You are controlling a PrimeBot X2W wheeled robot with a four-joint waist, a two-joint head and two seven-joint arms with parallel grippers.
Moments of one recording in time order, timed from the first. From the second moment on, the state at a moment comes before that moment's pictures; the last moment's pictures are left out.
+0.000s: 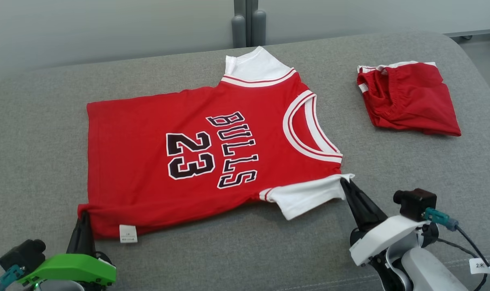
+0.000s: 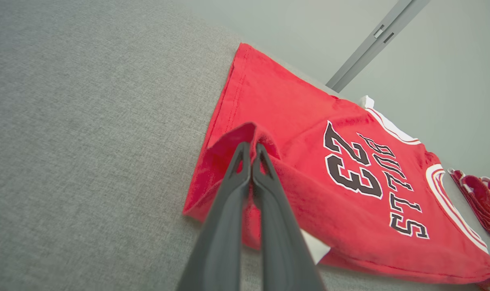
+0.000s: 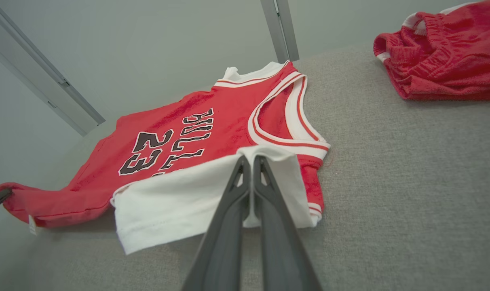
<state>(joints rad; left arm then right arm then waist) -0.01 0.11 -0.06 0.33 -0.76 0.00 -0.22 -0.09 -0.14 0.40 0.34 0.51 0.11 -0.24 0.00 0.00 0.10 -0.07</state>
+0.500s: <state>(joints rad) -0.21 0.14 -0.10 0.29 -0.73 0.04 -0.10 -0.33 -0.20 0.36 0.32 0.50 0.12 -0.18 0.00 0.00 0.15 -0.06</state>
